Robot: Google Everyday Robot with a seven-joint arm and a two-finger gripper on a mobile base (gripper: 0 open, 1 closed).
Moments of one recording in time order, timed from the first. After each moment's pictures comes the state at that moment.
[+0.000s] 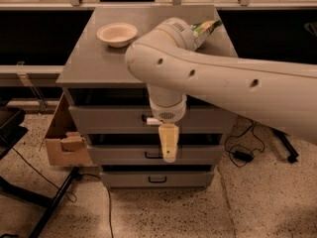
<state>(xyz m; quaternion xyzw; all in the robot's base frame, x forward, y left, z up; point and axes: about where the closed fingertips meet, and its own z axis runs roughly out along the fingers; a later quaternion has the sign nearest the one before) 0.516 -0.049 0.772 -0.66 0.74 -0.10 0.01</state>
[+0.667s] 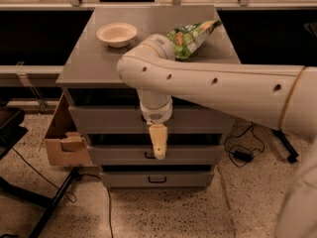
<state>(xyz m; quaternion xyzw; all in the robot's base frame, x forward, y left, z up) 0.557 -0.025 0.717 -0.67 0.73 -0.09 -0.01</state>
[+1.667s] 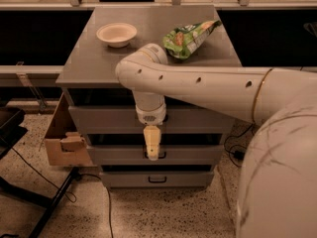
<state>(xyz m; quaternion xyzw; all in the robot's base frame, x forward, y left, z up) 0.572 -0.002 0.677 -0.67 0.74 -0.05 -0.03</state>
